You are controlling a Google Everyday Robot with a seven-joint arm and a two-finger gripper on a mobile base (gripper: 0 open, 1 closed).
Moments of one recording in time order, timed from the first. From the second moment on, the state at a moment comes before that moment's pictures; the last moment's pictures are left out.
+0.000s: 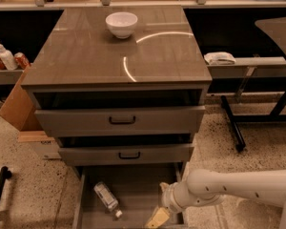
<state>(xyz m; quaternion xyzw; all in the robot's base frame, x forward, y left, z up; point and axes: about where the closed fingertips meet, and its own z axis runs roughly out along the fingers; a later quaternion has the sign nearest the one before) 0.410 -0.049 0.386 -0.49 0.81 0.27 0.19</state>
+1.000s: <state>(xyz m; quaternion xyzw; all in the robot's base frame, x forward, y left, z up) 0.440 -0.010 0.311 -0.47 0.79 0.31 0.25</state>
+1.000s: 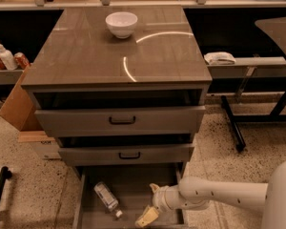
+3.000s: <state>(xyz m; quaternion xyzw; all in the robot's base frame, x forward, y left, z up) 0.517 0.128 0.188 -0.45 0.78 0.33 0.29</state>
